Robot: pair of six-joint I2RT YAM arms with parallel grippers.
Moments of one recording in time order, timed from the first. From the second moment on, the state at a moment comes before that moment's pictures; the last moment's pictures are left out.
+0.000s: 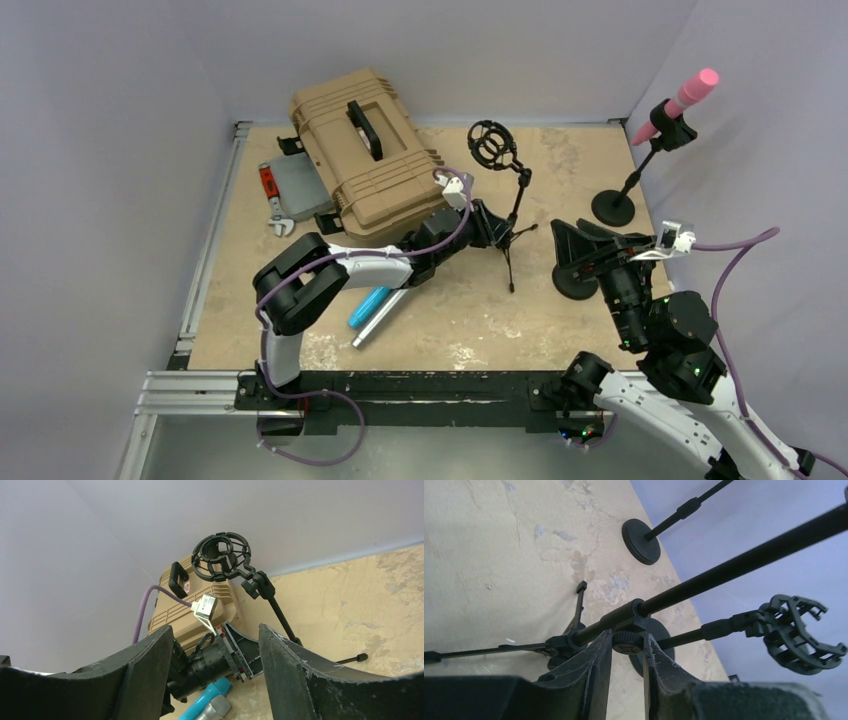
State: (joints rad) left arm -0.93 1.93 1.12 0.70 -0.11 -0.74; right arm 0.85 0.33 0.81 -0.24 0.59 0.41
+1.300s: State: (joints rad) left arm -1.03 1.73 1.04 0.48 -0.28 -0.52; right arm 0.85 0.33 0.79 -0.25 0.58 0.43
